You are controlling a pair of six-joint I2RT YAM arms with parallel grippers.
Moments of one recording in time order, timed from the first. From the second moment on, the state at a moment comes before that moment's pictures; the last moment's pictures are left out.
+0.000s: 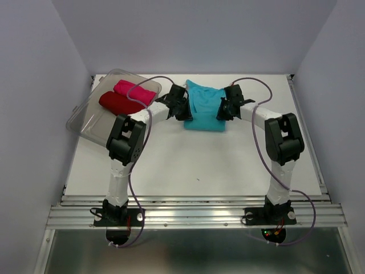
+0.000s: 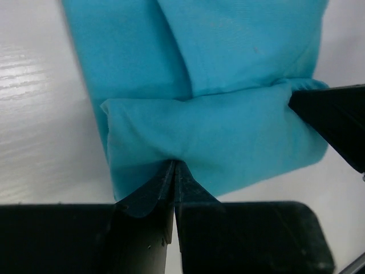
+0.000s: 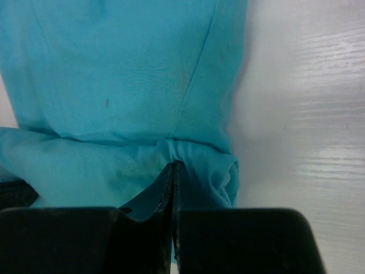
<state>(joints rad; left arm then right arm) -0.51 2.10 1.59 -0.29 0.19 -0.55 0.30 2.01 1.43 -0.28 0.01 0.53</state>
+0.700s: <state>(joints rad) -0.50 2.03 1.46 -0.35 0.16 -0.51 0.50 1.63 0.95 -0.23 0.02 0.72</state>
